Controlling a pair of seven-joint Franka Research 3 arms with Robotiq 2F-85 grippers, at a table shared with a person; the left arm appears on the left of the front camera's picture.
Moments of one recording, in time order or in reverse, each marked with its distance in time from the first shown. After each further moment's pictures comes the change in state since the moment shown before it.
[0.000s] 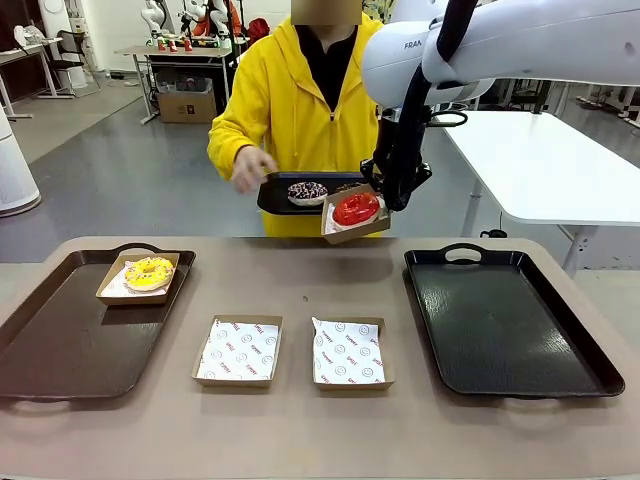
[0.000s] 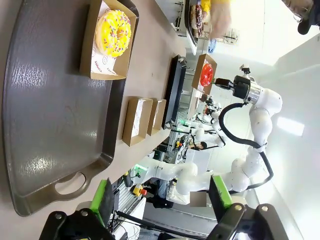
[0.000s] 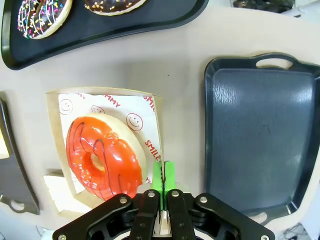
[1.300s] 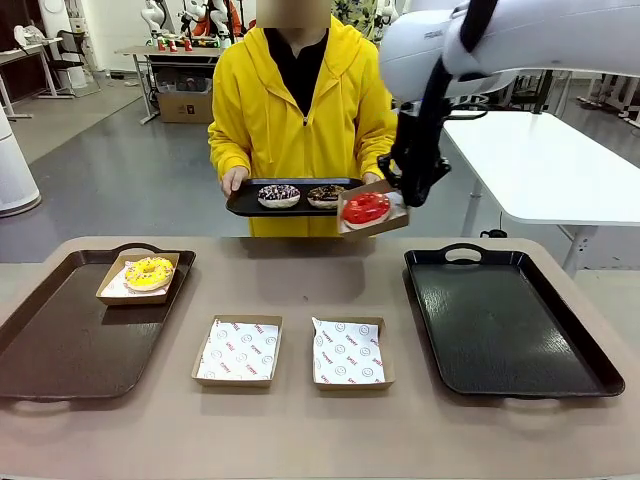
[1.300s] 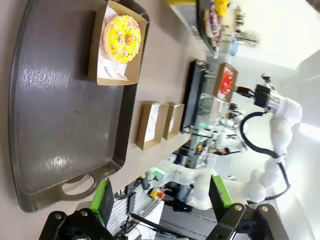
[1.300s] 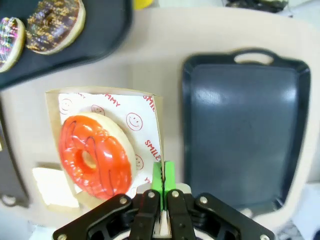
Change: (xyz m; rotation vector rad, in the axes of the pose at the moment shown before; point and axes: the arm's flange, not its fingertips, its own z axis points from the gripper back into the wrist) left arm 0.002 -0.041 -0.014 0.160 -0.016 -0.025; right arm -0.013 -0.035 0.020 -0.024 -0.016 0.015
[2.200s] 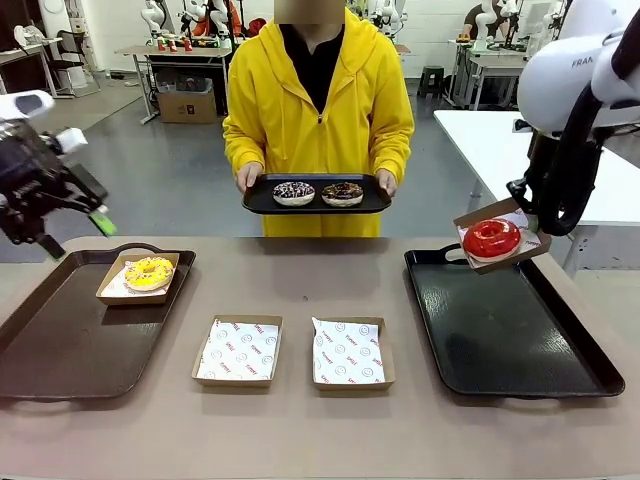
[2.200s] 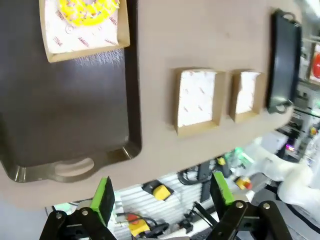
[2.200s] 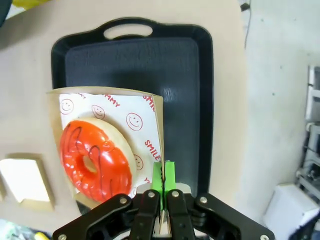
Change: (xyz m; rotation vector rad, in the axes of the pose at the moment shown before) left arm -0.054 -0.176 -0.181 0.660 0.108 -0.188; right arm -0.041 -0.198 -0.017 -0.101 -0.029 0.031
